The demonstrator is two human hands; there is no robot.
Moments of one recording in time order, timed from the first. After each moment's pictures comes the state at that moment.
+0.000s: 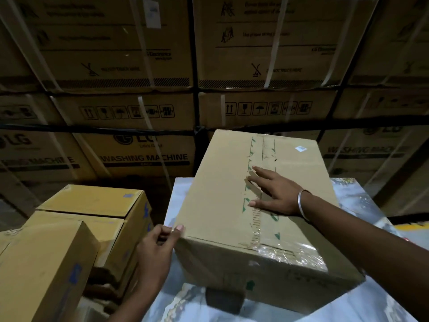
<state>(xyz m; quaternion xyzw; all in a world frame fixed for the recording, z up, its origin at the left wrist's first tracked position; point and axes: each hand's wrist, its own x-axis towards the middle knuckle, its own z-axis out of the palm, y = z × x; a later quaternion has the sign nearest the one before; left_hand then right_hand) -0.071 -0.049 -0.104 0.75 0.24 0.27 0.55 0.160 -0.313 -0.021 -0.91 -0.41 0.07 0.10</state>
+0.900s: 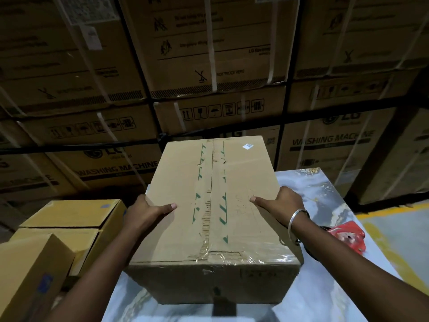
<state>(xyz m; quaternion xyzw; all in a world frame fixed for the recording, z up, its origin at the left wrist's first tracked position) 0.034 -0.130 -0.041 0.86 0.35 0.05 0.37 0.153 -0.475 -0.049 -0.90 -0.01 0.06 0.43</state>
